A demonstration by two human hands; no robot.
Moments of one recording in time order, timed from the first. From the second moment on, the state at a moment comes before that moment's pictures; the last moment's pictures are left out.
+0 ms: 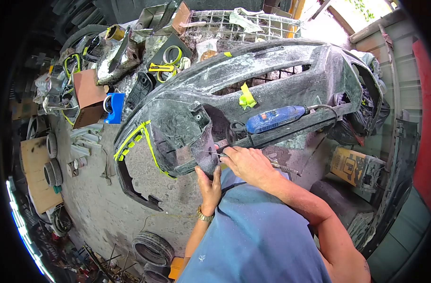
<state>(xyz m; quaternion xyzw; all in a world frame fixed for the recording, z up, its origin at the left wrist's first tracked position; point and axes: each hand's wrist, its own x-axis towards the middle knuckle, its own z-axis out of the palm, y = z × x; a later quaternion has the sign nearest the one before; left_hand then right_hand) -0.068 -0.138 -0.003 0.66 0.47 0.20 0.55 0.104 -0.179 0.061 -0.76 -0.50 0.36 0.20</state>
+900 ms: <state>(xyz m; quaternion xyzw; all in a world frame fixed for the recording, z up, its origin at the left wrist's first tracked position) -0.064 -0.136 -0.006 0.73 0.43 0.24 0.48 0.095 -0.182 0.063 -0.76 -0.47 0.39 0.21</state>
